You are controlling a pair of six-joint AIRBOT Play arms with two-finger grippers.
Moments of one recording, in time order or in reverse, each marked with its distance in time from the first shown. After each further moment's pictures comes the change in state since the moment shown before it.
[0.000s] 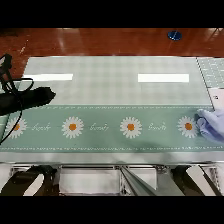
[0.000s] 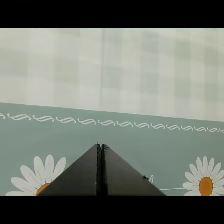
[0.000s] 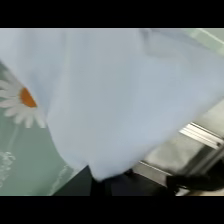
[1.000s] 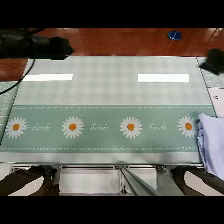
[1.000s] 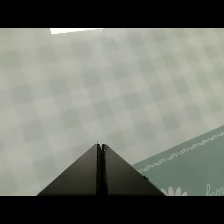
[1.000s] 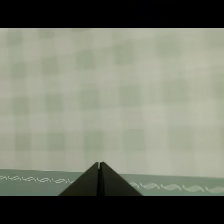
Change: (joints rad) left arm -0.215 -0.482 0.680 0.021 -0.066 0.143; right arm 0.974 -0.270 0.218 0.251 -0.581 -0.105
